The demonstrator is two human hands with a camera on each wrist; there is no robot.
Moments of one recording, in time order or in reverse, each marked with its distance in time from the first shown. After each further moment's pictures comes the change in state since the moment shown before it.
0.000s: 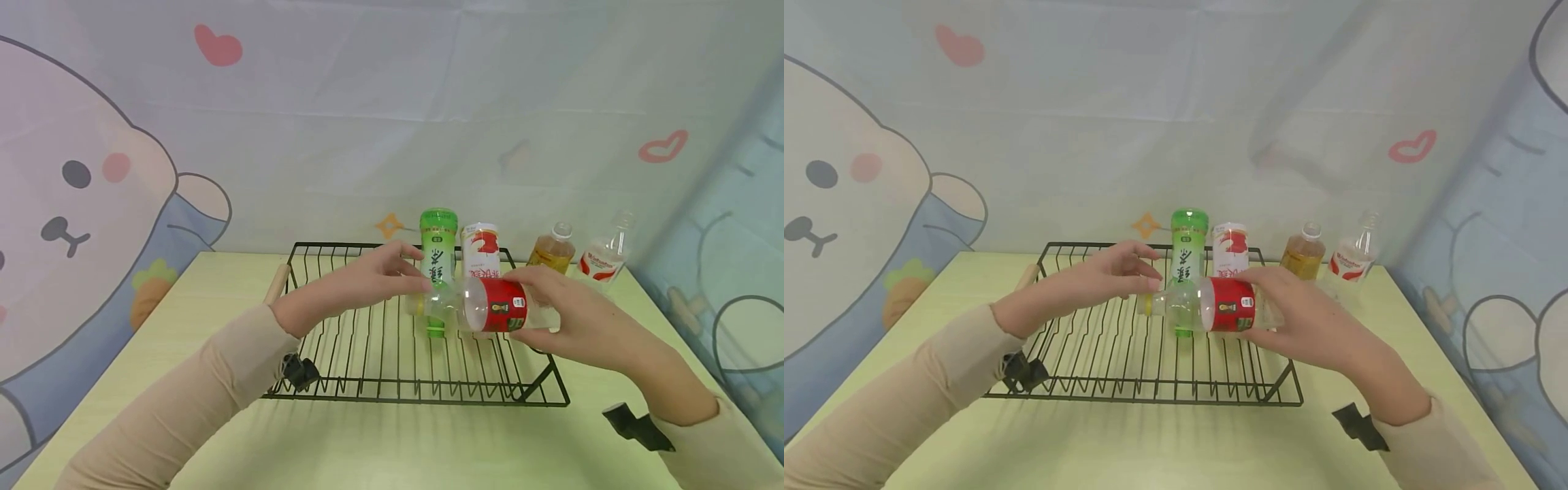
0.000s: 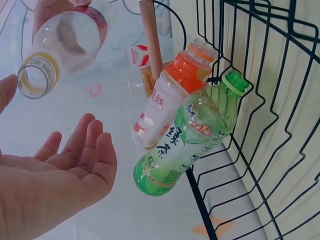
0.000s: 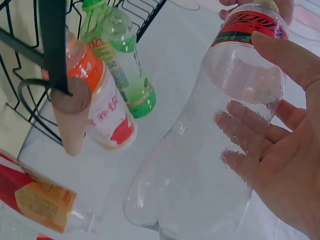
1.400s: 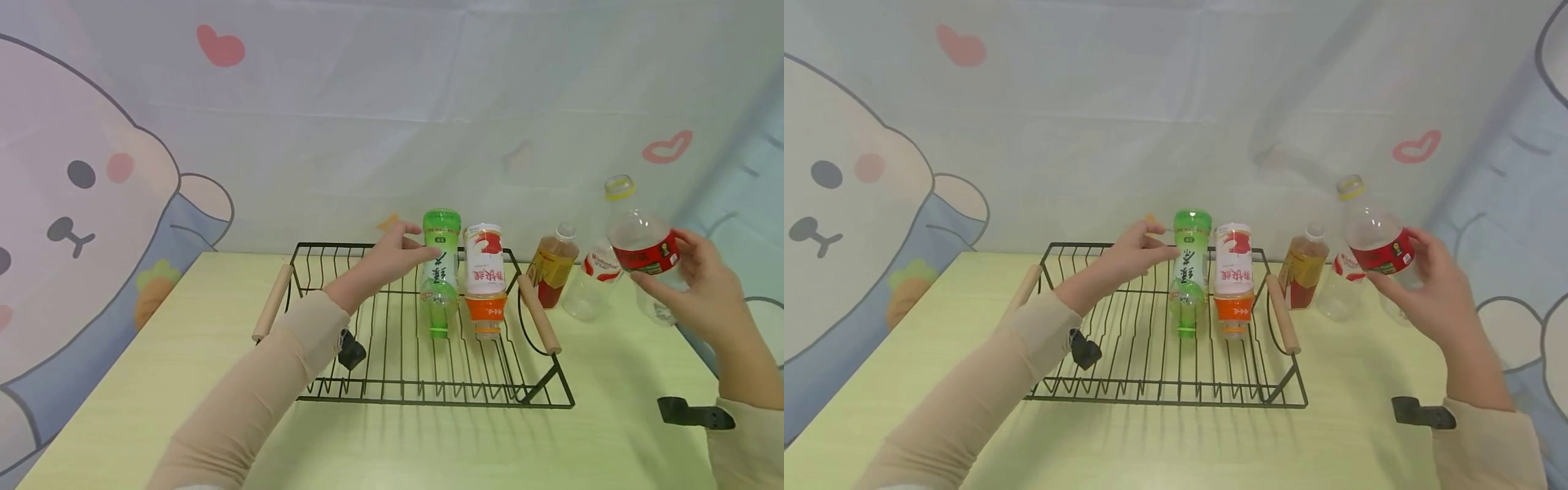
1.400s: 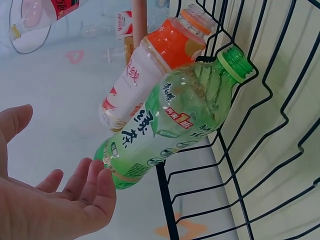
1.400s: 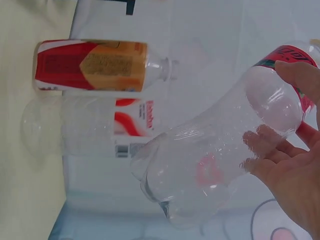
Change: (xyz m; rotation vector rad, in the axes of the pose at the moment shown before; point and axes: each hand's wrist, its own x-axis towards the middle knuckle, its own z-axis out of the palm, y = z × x) left_hand 0.067 -0.021 0.009 -0.132 0.250 -0.128; right_hand -0.058 0.130 -0.029 0.173 0.410 0.547
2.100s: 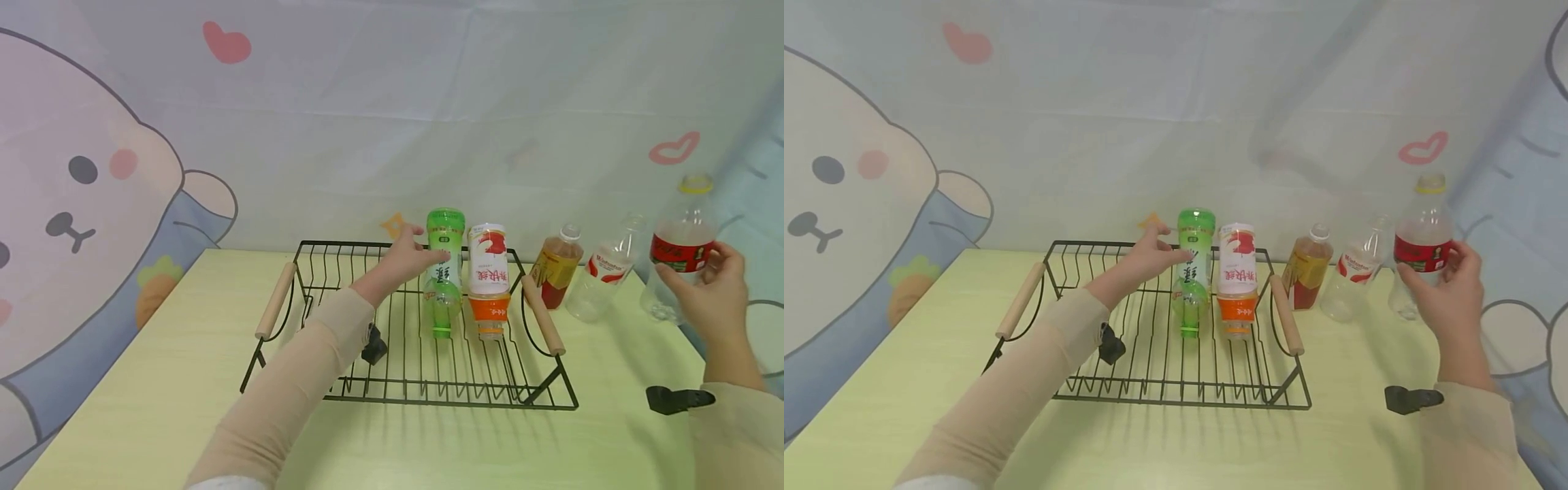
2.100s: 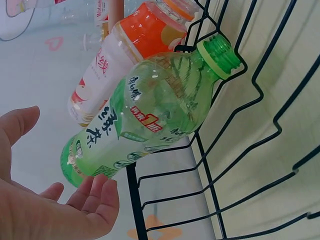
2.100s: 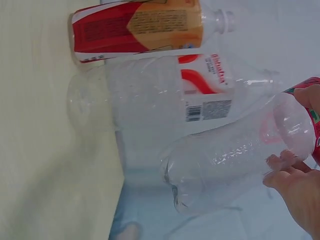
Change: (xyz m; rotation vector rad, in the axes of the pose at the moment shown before) left_hand 0.024 -0.010 0.018 0.001 0.087 -0.088; right_hand 0.021 0.045 0.014 0.184 0.209 0.332
